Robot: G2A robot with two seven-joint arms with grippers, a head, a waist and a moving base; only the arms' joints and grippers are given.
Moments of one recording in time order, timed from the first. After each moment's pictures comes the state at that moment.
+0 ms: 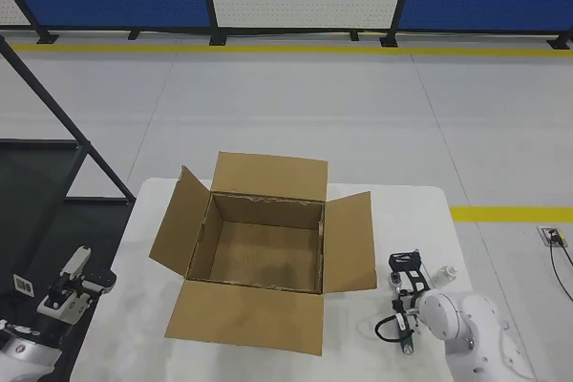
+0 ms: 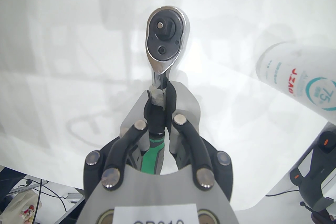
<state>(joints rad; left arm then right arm) 1.61 -1.09 -2.01 -1.89 -0.37 -0.06 -0.49 -1.07 -1.26 1.40 -1.58 -1.18 0.08 1.23</state>
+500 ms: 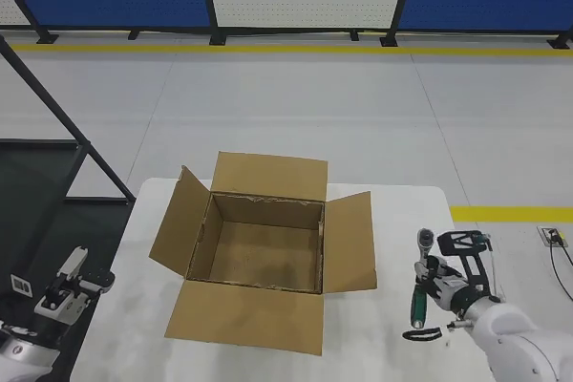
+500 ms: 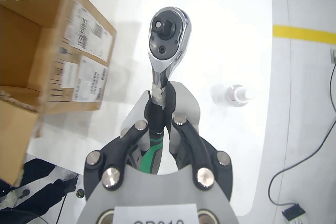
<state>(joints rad) 1.61 -1.09 -2.01 -1.88 -0.39 -0.08 -0.50 -1.34 -1.23 1.64 -2.27 -1.06 0.10 1.08</state>
